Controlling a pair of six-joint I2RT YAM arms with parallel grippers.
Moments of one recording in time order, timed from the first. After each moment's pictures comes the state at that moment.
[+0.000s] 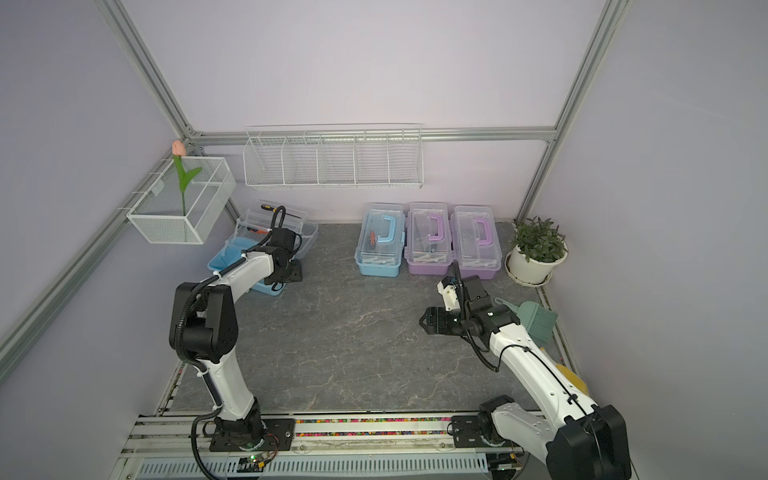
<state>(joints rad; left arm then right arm) -0.22 1.91 1.39 -0.64 -0.29 -0.26 0.35 1.08 0.79 -0.71 -0.34 0.36</state>
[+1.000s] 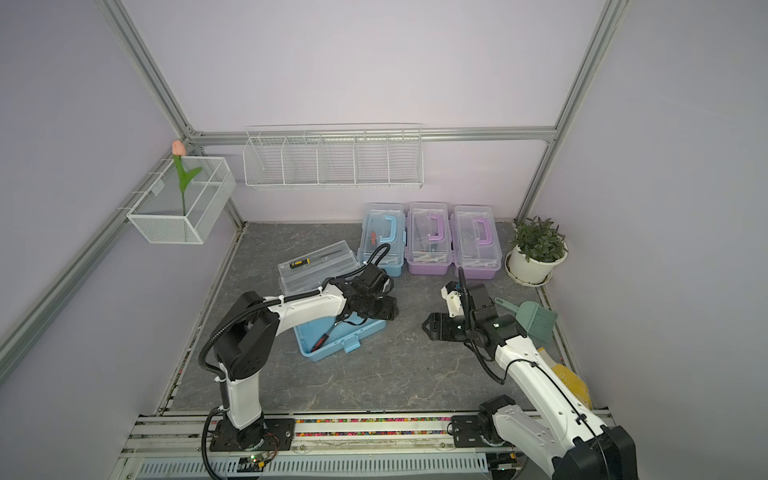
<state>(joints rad) -0.86 1.98 1.39 -0.40 0.15 -0.59 0.35 0.96 0.72 -0.71 -0.33 0.39</state>
